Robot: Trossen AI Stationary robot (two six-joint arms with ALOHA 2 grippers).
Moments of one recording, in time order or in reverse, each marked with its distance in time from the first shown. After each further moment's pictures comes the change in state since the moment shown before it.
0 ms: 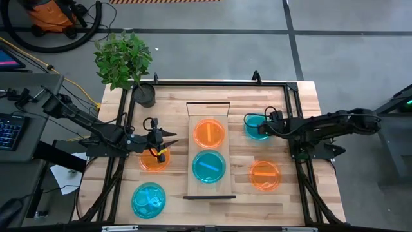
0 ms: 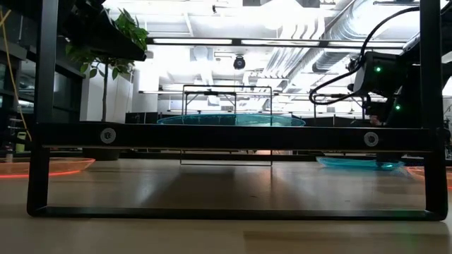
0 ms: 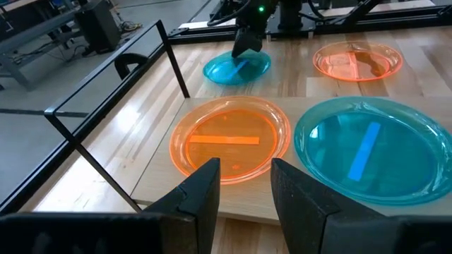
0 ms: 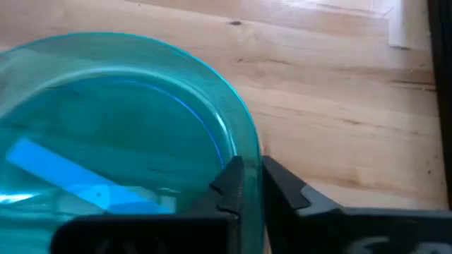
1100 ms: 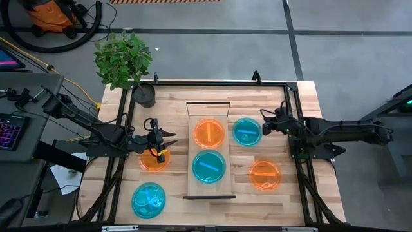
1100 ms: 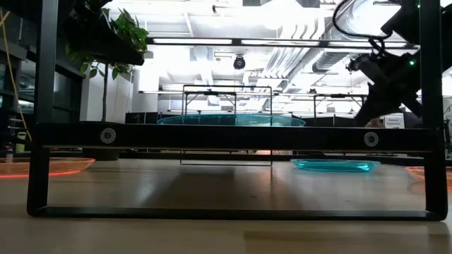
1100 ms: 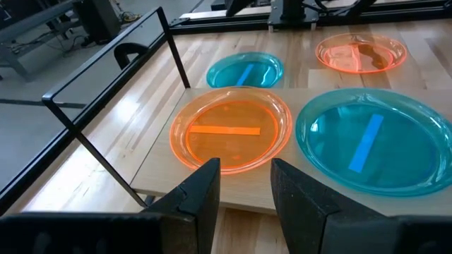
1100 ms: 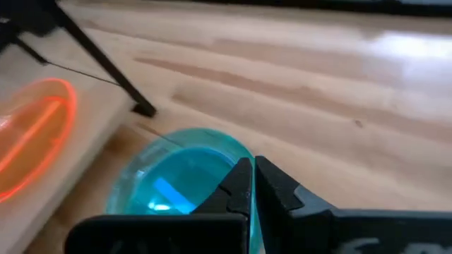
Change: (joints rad) left arm 0.000 0.000 0.000 -0.036 0.001 -0.036; right arm 0.081 -0.581 -0.002 -0.004 -0.055 -0.301
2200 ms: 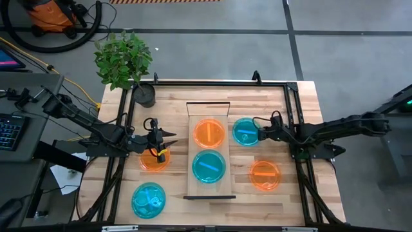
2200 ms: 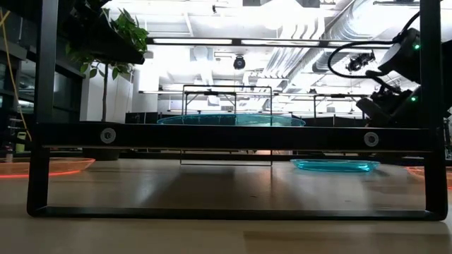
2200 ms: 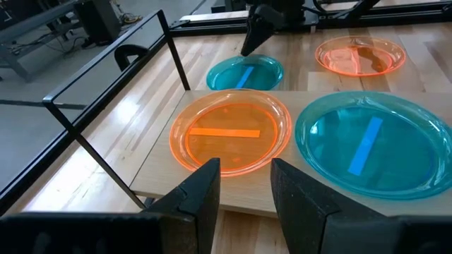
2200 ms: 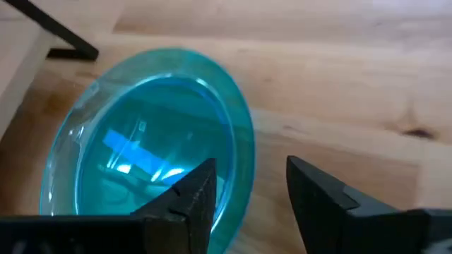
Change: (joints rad) left arm 0.000 0.000 0.000 0.009 -0.001 0.002; right arm 0.071 0.282 -0.179 0.296 -0.043 0.308
